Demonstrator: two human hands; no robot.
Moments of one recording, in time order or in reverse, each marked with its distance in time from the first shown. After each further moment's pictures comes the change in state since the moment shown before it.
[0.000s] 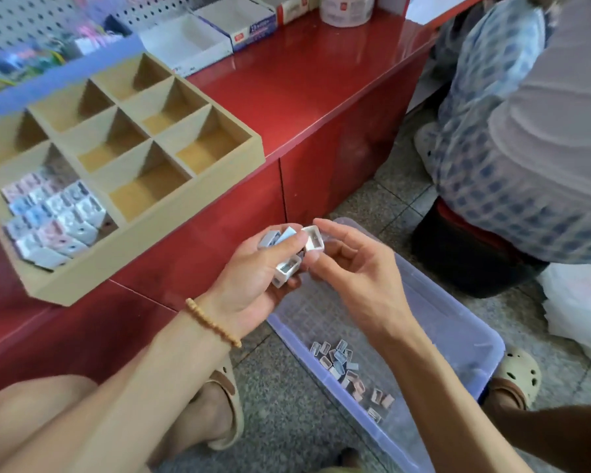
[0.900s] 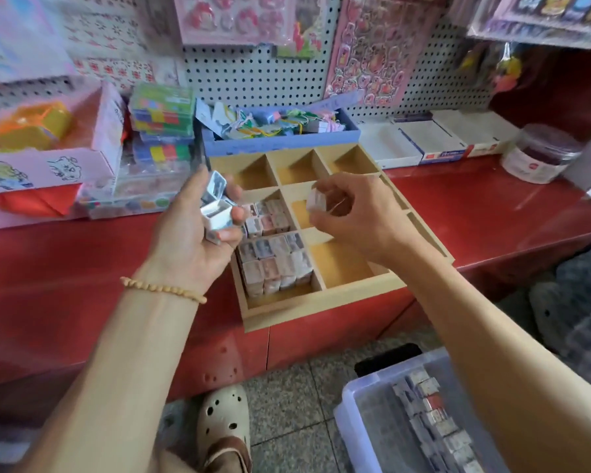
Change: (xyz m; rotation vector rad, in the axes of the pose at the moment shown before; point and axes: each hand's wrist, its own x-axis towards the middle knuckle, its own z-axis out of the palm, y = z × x) left_hand -0.086 0.150 -0.195 -0.561 0.533 0.509; right_hand 0.140 -0.083 0.231 -0.815 -0.474 -0.488
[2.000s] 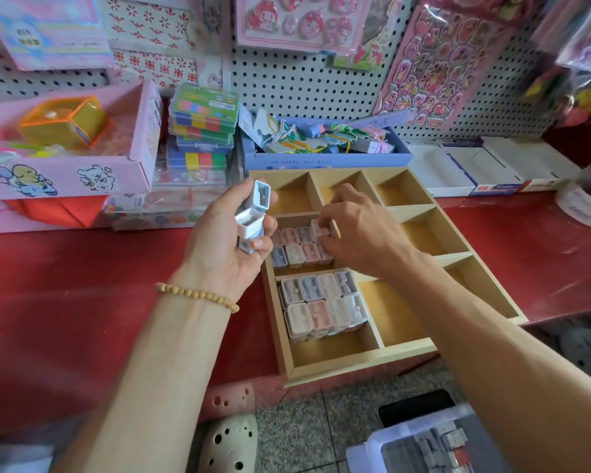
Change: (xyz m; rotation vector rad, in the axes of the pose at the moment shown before) left_hand 0.059 0.015 -0.023 -0.068 0.053 -0.050; right_hand 0.079 0.007 0.063 -0.654 -0.234 -0.187
